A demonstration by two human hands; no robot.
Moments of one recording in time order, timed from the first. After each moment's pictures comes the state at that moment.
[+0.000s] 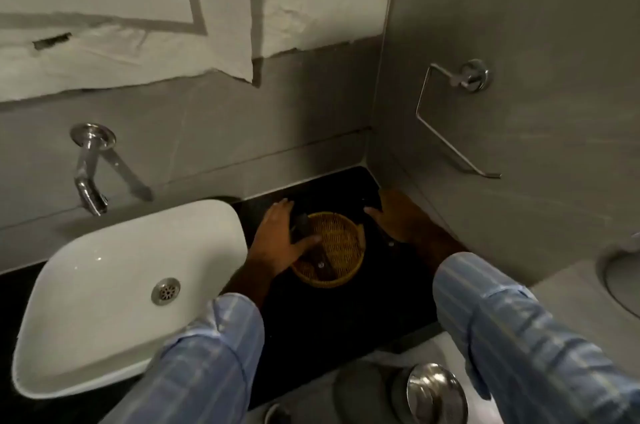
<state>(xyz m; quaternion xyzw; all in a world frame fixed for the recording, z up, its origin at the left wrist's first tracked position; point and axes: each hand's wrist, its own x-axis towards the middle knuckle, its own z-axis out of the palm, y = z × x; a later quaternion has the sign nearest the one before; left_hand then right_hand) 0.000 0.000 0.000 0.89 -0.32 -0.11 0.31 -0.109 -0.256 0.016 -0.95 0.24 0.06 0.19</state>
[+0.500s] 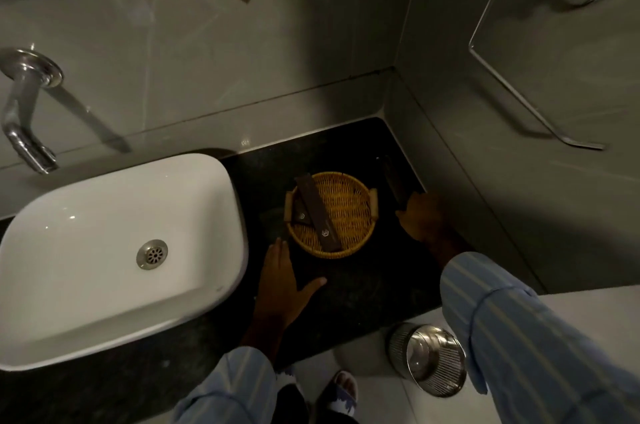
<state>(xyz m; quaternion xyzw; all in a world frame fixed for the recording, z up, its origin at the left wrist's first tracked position) -0.078 0.033 -0.147 0.93 -0.16 -0.22 0.25 -0.118 -0.277 -0.114 -0.92 0.35 0.16 0.11</state>
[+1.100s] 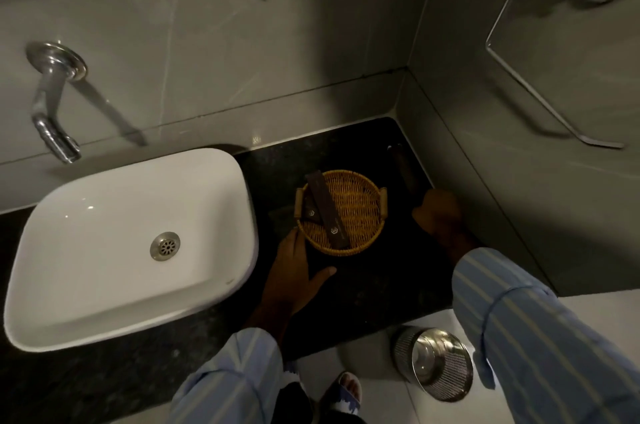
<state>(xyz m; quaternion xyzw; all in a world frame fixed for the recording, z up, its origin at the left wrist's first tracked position) -0.066 0.028 -0.129 0.91 -0.24 -0.21 0.27 -0.111 -0.286 -0.103 -0.88 0.41 0.14 0.19</state>
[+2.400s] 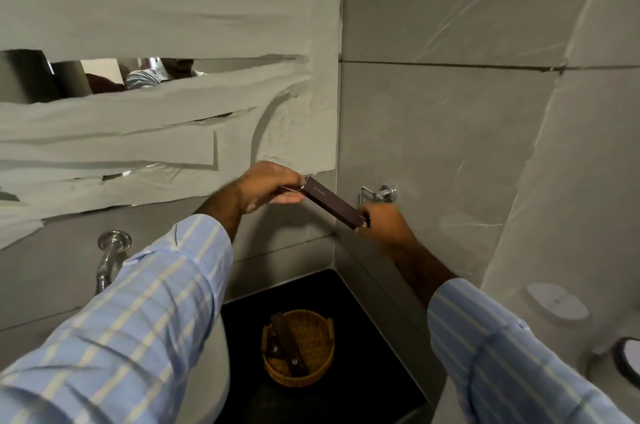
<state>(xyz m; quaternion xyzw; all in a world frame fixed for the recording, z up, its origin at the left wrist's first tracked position) -0.003 -0.051 0.313 0.67 -0.31 -0.29 0.61 -0.176 -0.243 0.229 -0.94 0.22 -0.21 0.16</state>
